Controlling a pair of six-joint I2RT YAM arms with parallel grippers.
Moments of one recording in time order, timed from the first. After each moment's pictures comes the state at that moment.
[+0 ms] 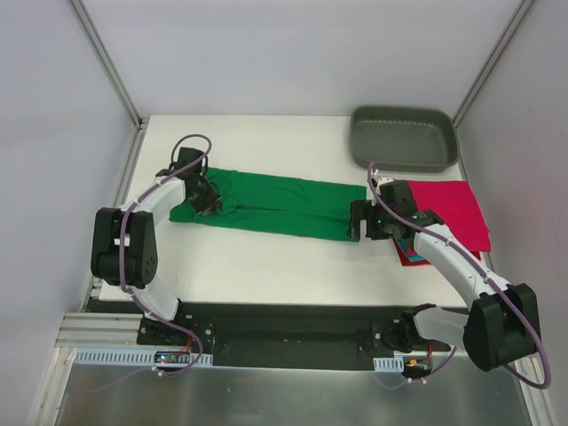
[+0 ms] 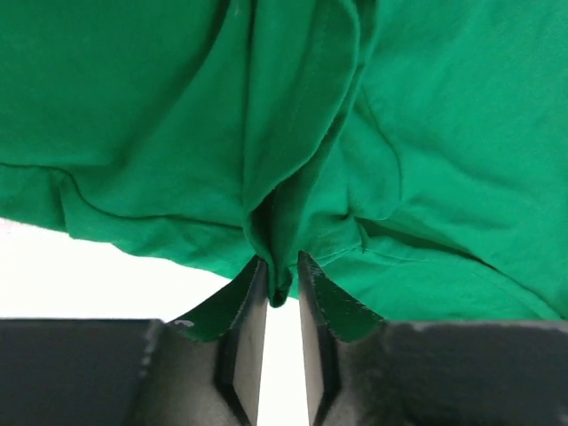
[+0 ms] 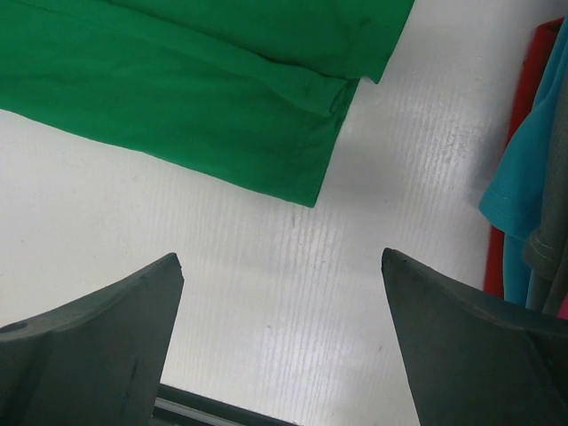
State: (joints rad) left arm -0.12 1.65 1.07 -0.55 0.10 -0.75; right arm 0.35 1.19 0.78 -0.53 -0.09 0.24
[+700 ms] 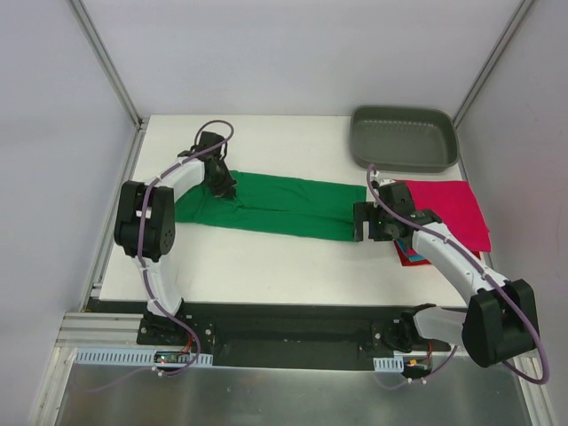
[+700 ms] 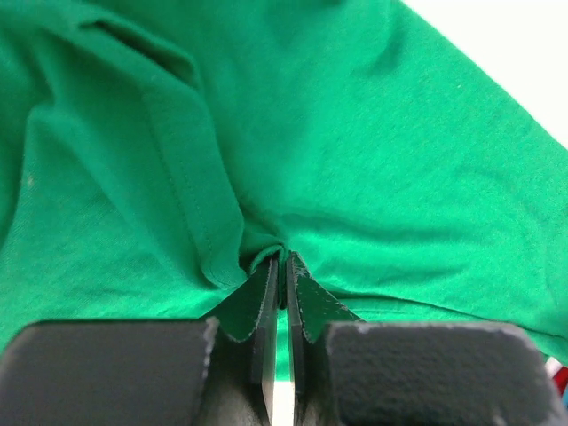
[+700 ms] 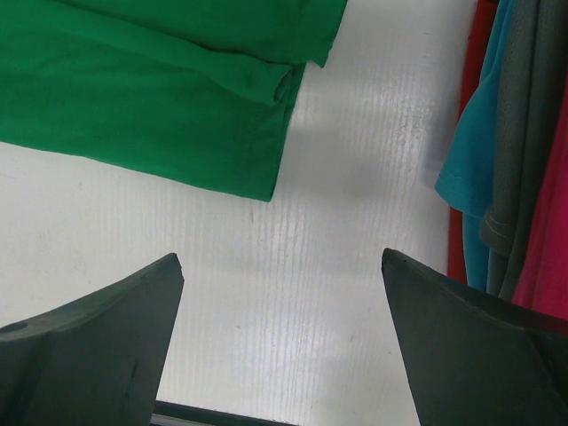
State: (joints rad) left arm -0.19 1.89 1.33 -0.55 0.12 -0.70; right arm 0.35 1.21 0.78 -0.57 0.02 0.24
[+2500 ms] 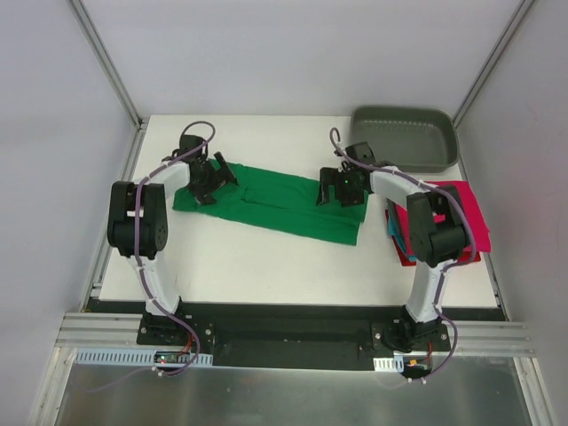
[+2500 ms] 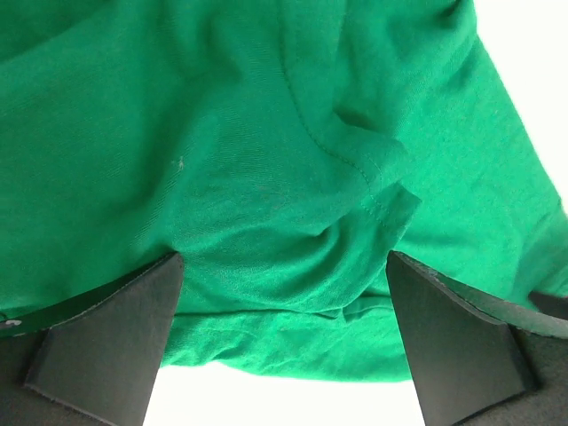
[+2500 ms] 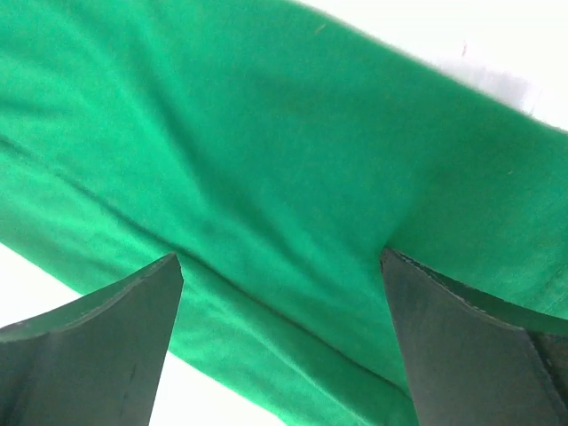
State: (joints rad) left arm -0.07 1.89 1.25 -0.42 0.25 -0.68; right arm 0.35 1.97 1.37 -0.48 -0.27 0.25
